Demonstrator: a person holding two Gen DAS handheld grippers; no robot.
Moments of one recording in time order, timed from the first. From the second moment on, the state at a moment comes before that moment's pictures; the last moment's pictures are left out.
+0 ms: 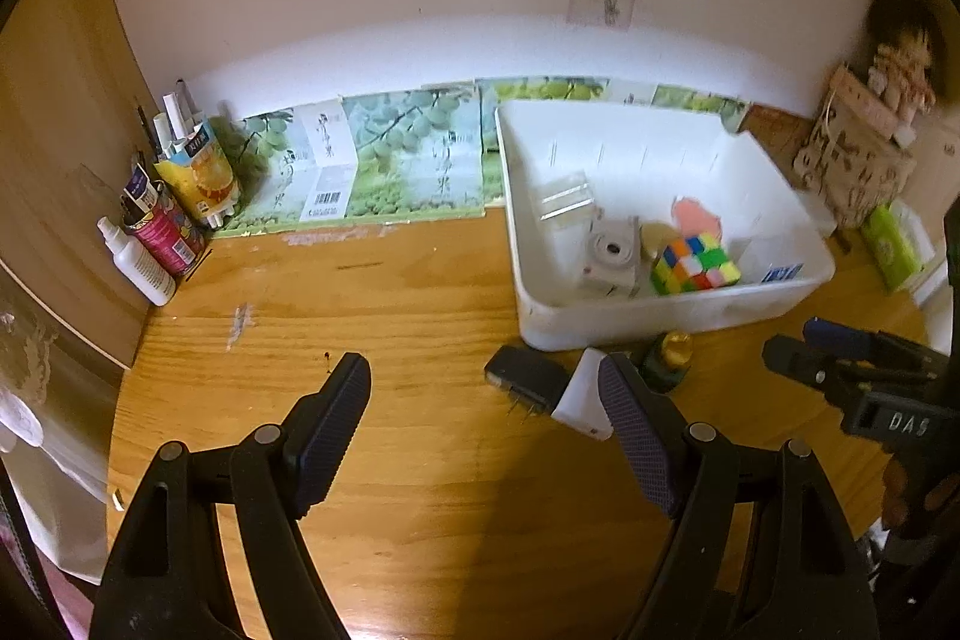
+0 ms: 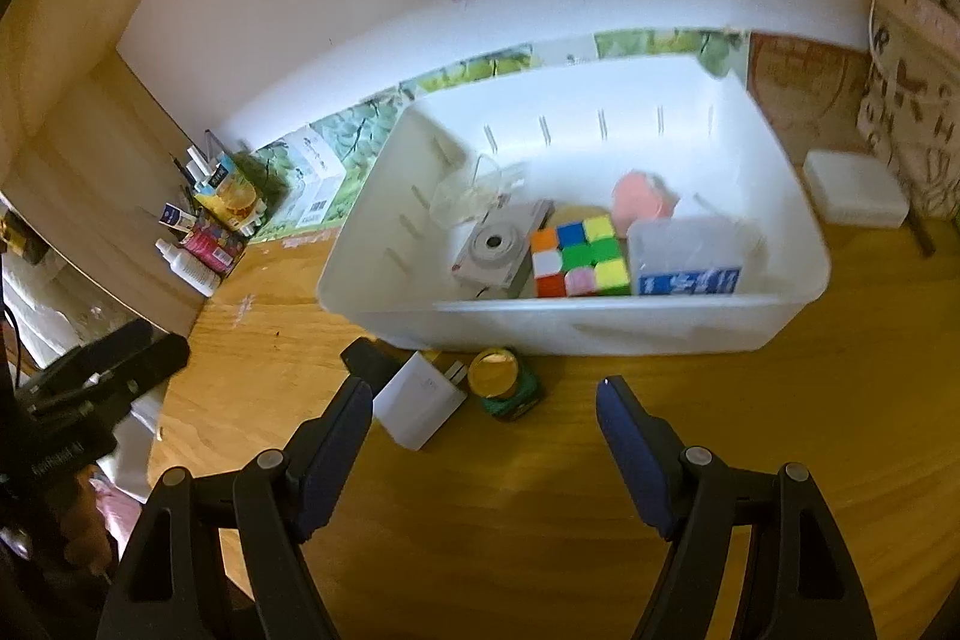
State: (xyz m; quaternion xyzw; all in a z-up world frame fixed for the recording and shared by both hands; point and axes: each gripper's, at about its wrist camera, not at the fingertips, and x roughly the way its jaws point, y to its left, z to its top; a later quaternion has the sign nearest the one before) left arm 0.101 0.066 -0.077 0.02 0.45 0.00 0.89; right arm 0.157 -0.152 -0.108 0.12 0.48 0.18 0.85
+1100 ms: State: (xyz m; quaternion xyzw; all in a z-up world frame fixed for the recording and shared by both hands) left arm 0.180 0.067 -0.174 0.08 0.61 -0.05 0.79; right arm 0.209 -0.131 -0.190 0.20 0.61 0.14 0.75
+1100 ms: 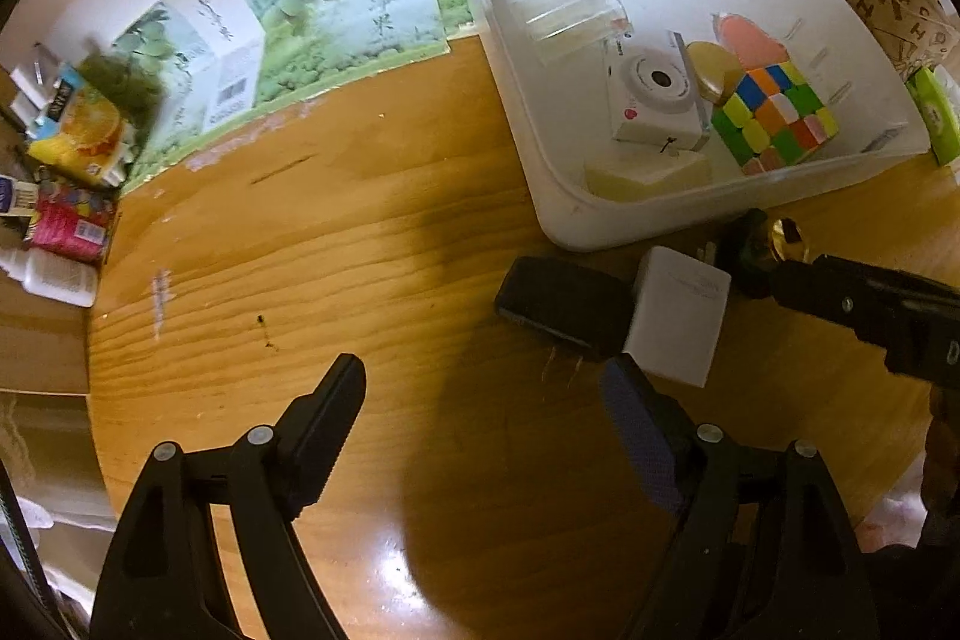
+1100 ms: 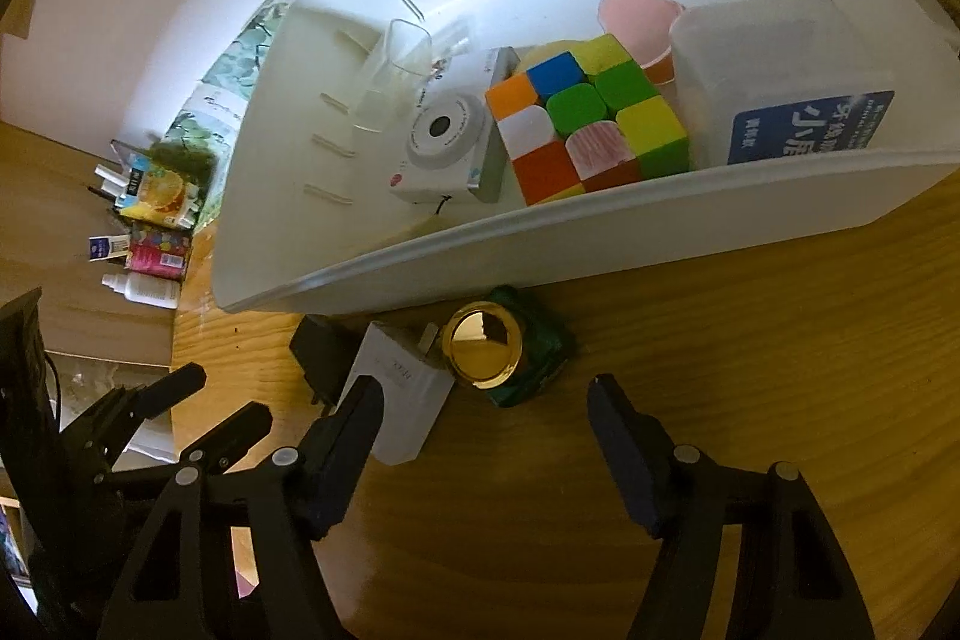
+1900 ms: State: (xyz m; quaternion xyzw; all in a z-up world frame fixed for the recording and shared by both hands) left arm 0.207 0.057 -0.205 0.05 0.63 -0.09 0.77; right arm 0.214 -0.115 -0.202 0.19 0.63 0.13 0.74
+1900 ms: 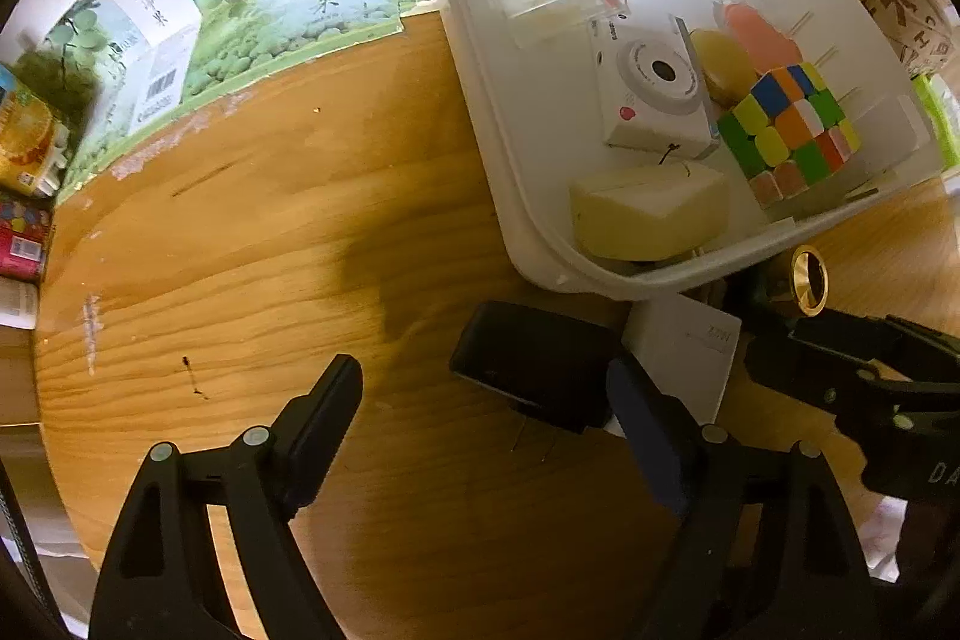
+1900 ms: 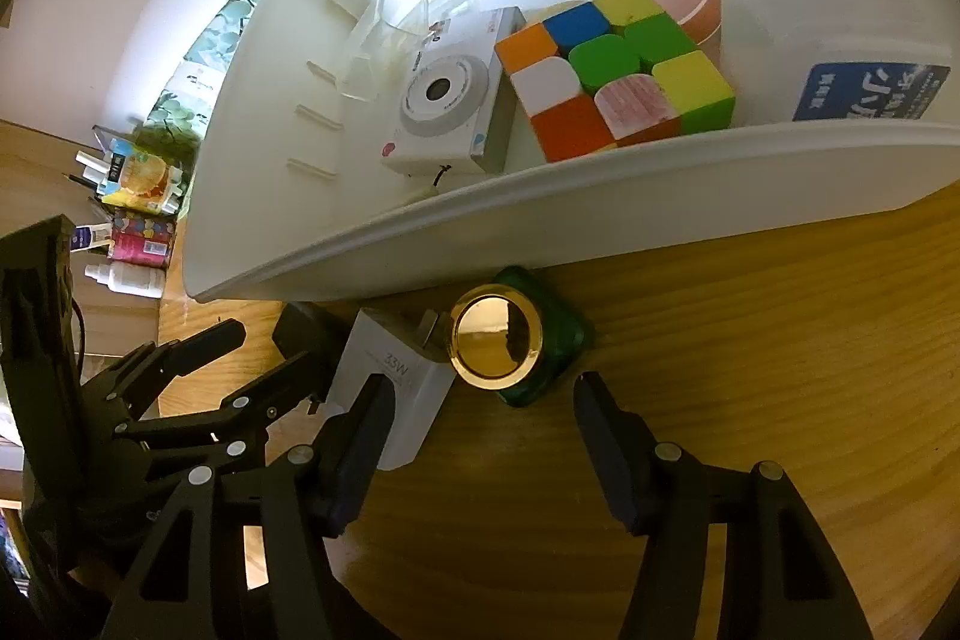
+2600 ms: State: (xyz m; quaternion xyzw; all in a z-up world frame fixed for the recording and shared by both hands) left arm 0.244 0.069 -0.239 0.01 0.64 -0.09 0.76; right arm 0.220 -0.103 -0.207 0.18 0.64 0.14 0.74
